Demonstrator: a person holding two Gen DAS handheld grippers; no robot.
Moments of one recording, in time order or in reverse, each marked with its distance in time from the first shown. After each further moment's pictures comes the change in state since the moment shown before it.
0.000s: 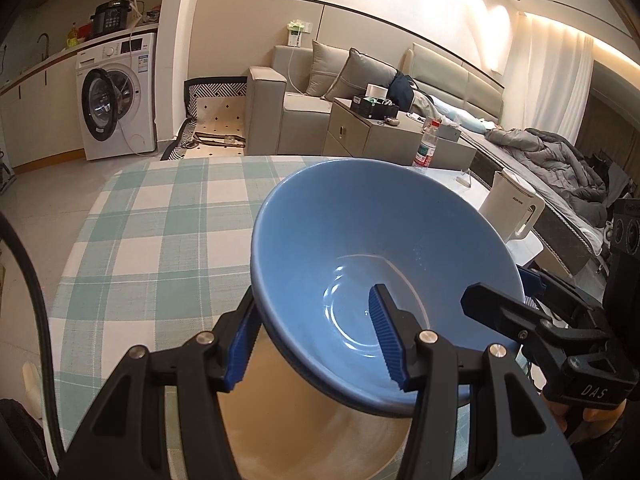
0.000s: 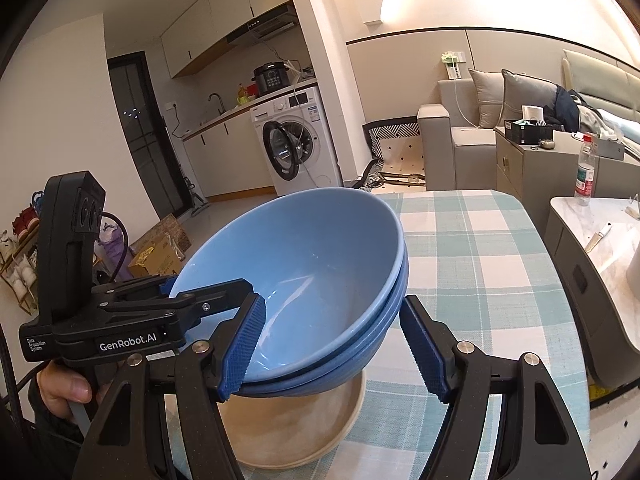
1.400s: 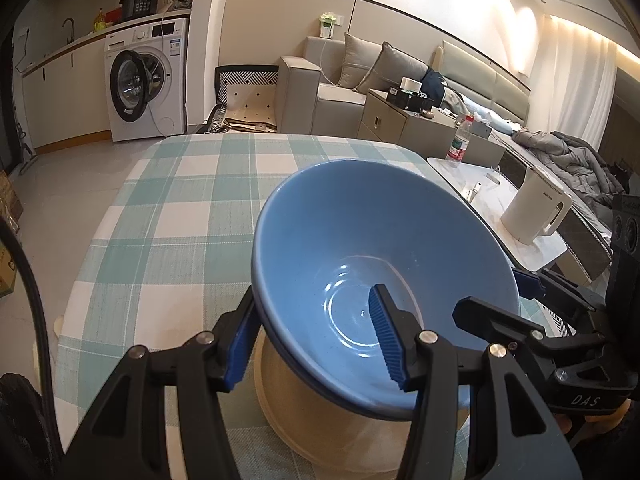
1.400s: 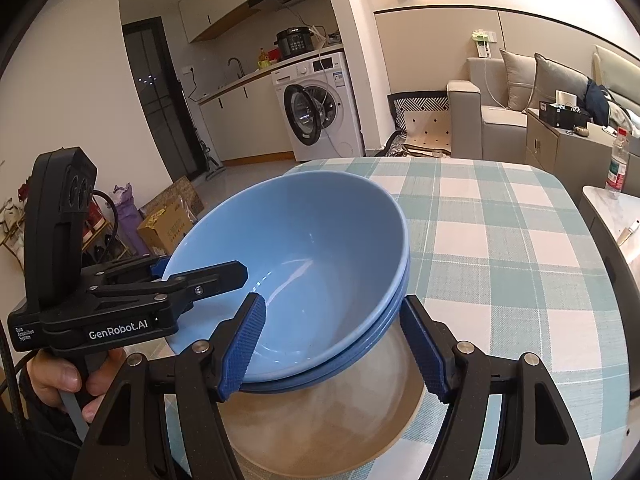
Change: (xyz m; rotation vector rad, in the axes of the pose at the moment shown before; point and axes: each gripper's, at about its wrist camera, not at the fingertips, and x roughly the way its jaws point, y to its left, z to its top) left arm 0.000 0.052 -0.037 -0.051 0.026 0.079; right arm 0.059 0.034 -0.030 -0.068 0.120 0.044
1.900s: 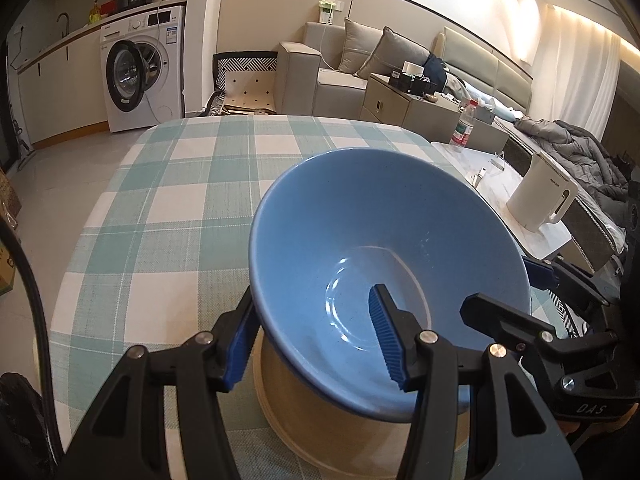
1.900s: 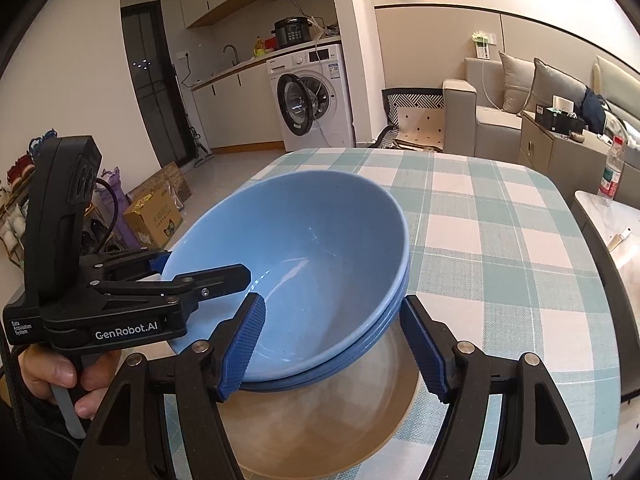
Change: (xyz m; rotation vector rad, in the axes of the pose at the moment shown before) left arm 0.021 0.003 -0.007 0.010 0.046 0.002; right arm 0.008 0.006 -0.007 -0.040 0.022 -0.054
